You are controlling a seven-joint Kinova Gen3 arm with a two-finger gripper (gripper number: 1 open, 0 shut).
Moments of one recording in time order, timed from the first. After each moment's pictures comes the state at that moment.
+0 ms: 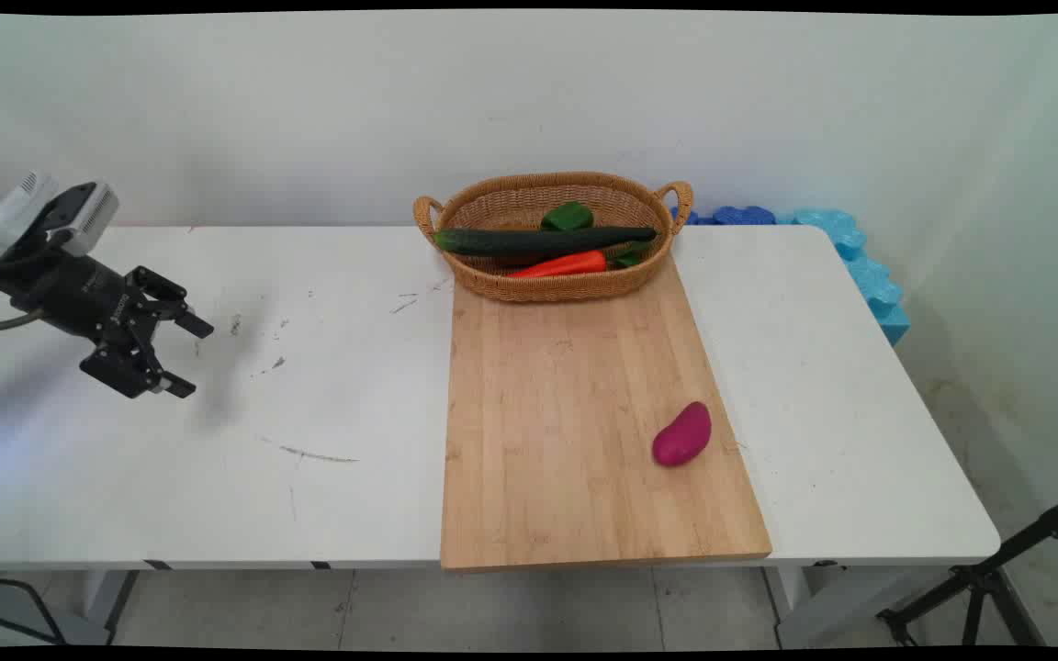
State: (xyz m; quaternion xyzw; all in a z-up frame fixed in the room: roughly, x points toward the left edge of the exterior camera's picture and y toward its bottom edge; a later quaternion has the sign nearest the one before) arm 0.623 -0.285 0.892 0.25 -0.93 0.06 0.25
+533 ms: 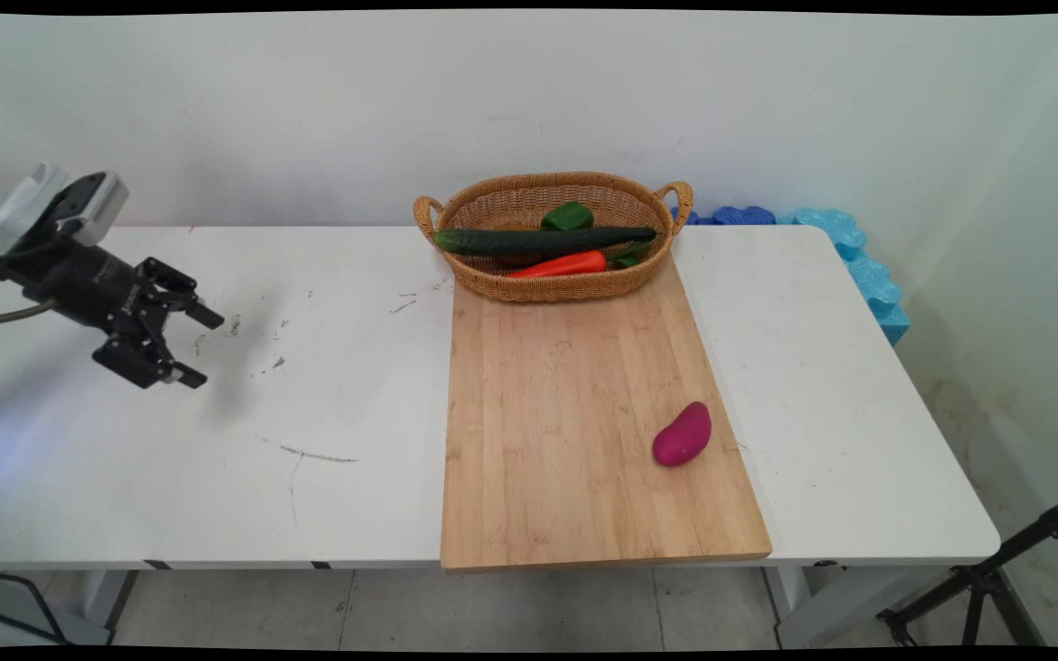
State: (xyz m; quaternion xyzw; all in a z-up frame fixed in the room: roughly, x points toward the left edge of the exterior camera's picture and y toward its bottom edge) arm 0.615 -0.296 0.898 0.25 -0.93 0.06 0.26
